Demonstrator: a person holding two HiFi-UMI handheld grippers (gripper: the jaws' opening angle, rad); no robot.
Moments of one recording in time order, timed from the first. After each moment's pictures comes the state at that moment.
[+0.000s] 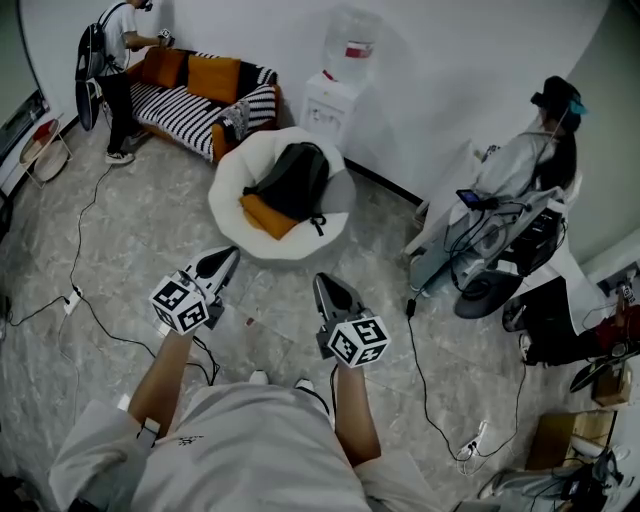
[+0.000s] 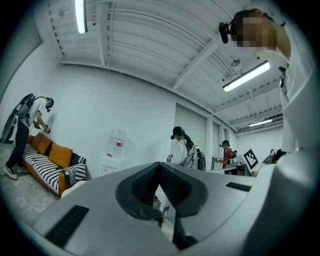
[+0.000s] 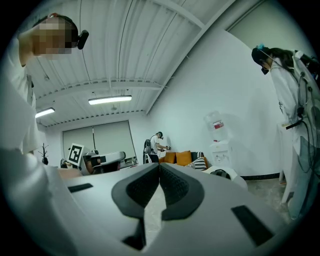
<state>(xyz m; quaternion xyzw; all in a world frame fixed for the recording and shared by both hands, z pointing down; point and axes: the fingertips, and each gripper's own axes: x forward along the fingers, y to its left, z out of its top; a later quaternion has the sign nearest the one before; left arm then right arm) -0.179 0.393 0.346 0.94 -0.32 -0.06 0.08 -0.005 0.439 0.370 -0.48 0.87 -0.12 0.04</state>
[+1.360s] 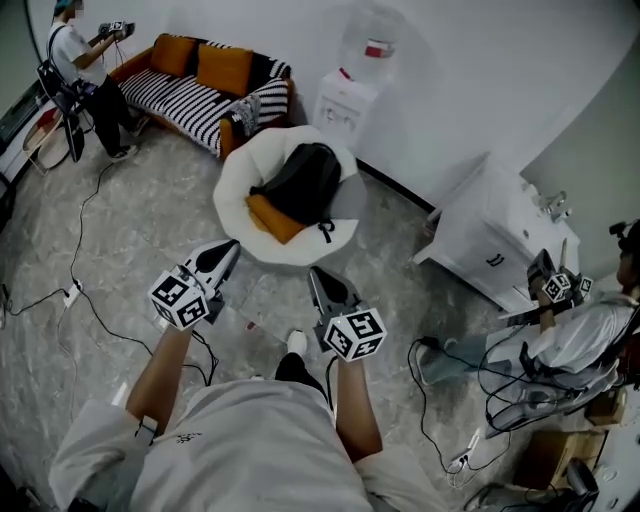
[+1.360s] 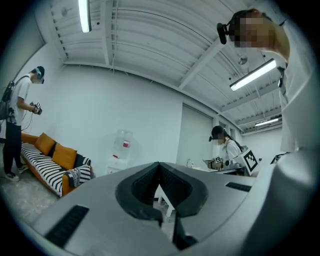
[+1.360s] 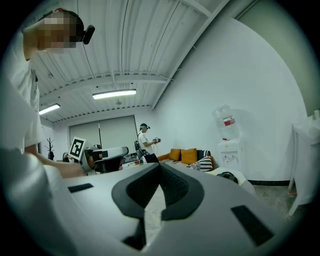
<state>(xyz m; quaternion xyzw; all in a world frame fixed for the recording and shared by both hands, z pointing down) -0.179 0.291 0.352 0.93 -0.34 -0.06 0.08 -0.020 0.324 0.382 -0.44 0.89 -0.12 0.01</state>
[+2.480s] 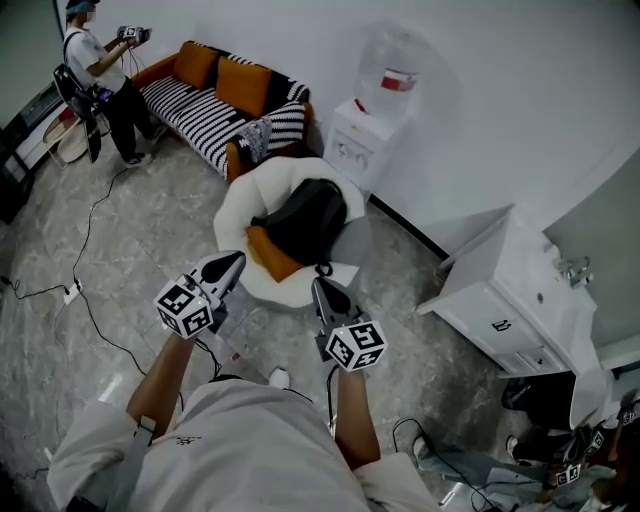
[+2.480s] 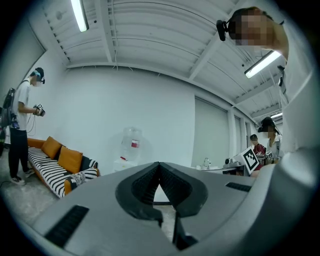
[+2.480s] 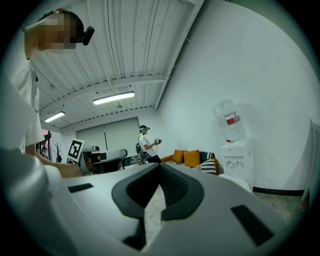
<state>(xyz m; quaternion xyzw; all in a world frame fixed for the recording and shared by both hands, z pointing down) -0.083 0.131 0.350 0.91 -0.40 -0.04 0.08 0.079 0.141 0.380 -0.39 0.91 -0.13 0.02</state>
